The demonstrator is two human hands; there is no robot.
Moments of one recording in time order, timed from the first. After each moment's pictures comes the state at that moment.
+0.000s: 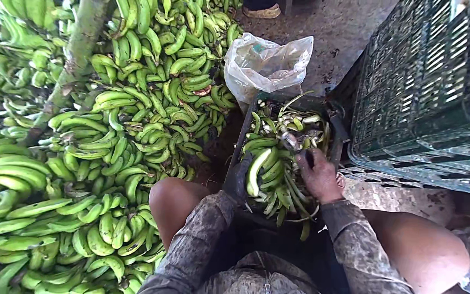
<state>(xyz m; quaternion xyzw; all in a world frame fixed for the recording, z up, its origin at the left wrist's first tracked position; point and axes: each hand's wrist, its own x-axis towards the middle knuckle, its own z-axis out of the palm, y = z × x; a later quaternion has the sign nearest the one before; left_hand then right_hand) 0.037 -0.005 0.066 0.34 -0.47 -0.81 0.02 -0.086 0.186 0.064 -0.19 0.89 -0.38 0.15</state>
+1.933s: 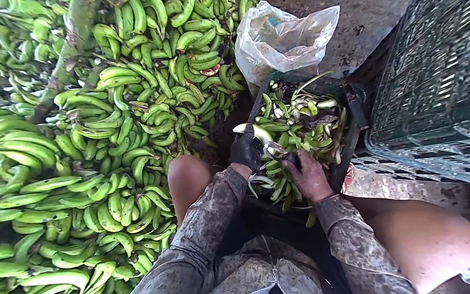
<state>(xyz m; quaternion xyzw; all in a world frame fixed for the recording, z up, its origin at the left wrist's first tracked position) 0.004 -0.017 0.049 0.44 -0.32 -0.82 0.19 -0.045 0.170 0.036 -0.29 0.86 -0.38 0.20</state>
